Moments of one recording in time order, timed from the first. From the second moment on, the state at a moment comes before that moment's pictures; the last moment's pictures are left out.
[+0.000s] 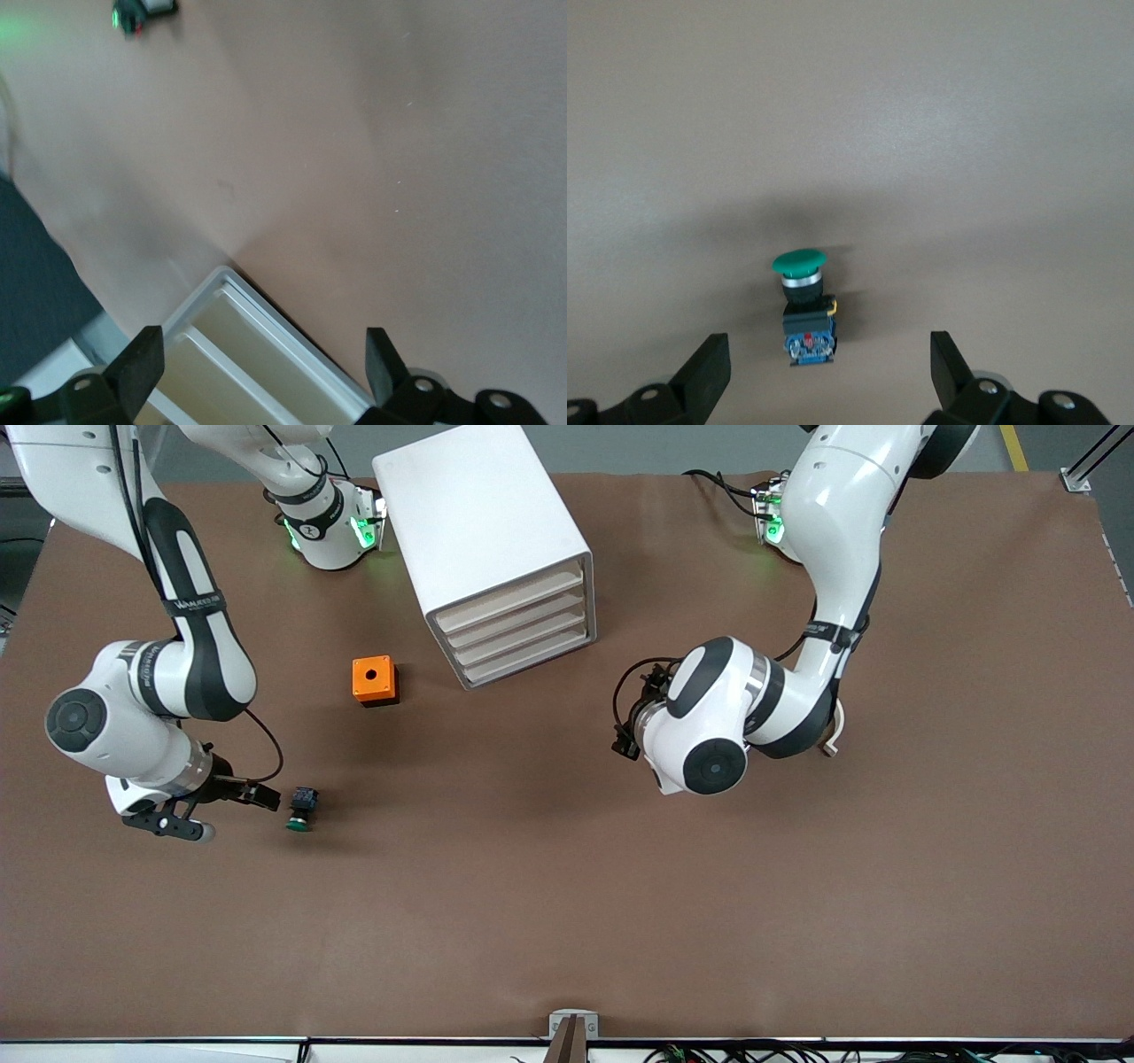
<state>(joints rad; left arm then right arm) -0.52 0.75 -0.05 -1.28 -0.47 1.57 -1.69 0.07 0.40 -0.09 -1.94 0.06 2.37 0.17</state>
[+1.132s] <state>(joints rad) -0.54 0.99 -0.09 -1.24 -0.86 1.58 -2.16 0.11 0.55 -0.09 -1.96 0.06 2.52 0.29</state>
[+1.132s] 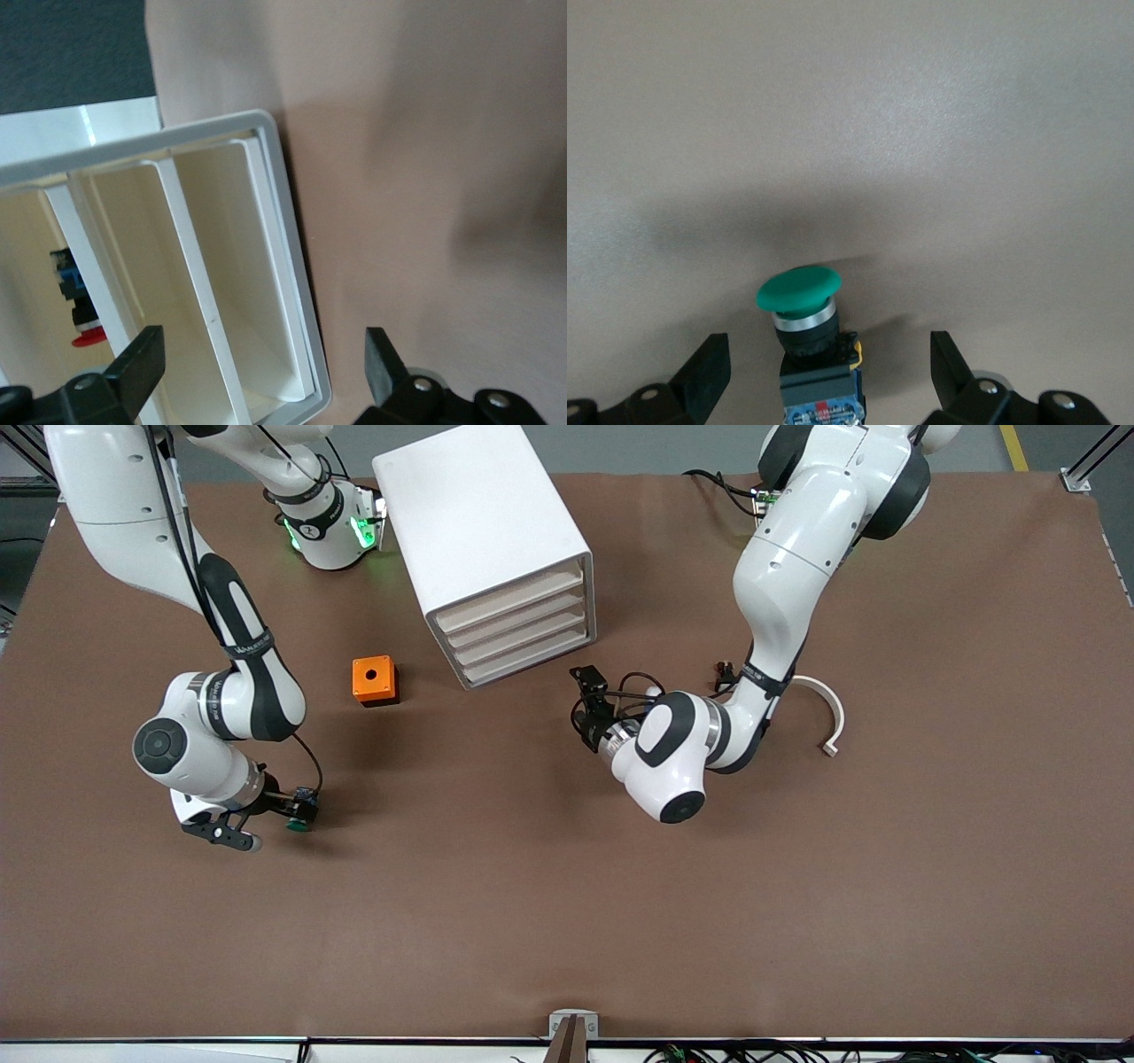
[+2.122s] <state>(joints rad) -0.54 1.08 -0.15 -1.28 -0.96 1.43 -2.18 0.12 0.56 -0.09 -1.98 0.06 2.51 0.31</state>
